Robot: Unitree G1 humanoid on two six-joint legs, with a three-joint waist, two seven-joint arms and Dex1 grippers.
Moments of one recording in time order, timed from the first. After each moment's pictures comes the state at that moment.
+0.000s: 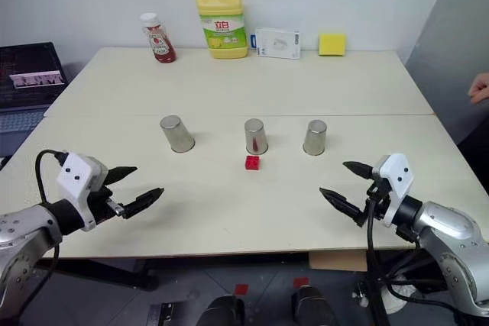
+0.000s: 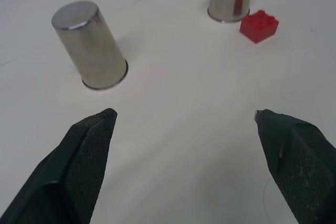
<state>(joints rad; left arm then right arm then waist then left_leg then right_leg) 0.02 0.81 0.42 -0.39 -0.49 0.62 -0.73 -0.04 -0.70 -0.21 -0.54 0.61 0.55 0.71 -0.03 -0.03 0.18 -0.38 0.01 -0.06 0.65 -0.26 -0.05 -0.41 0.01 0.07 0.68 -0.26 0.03</state>
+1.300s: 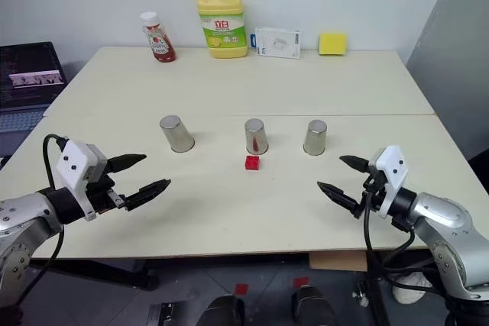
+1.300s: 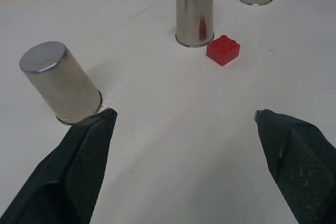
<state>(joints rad) 0.02 0.83 0.40 -0.39 -0.53 0.60 -0.83 -0.07 -0.68 -0.17 -0.46 0.57 0.51 0.75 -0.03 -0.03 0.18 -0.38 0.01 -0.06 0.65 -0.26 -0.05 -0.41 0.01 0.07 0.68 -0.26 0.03</state>
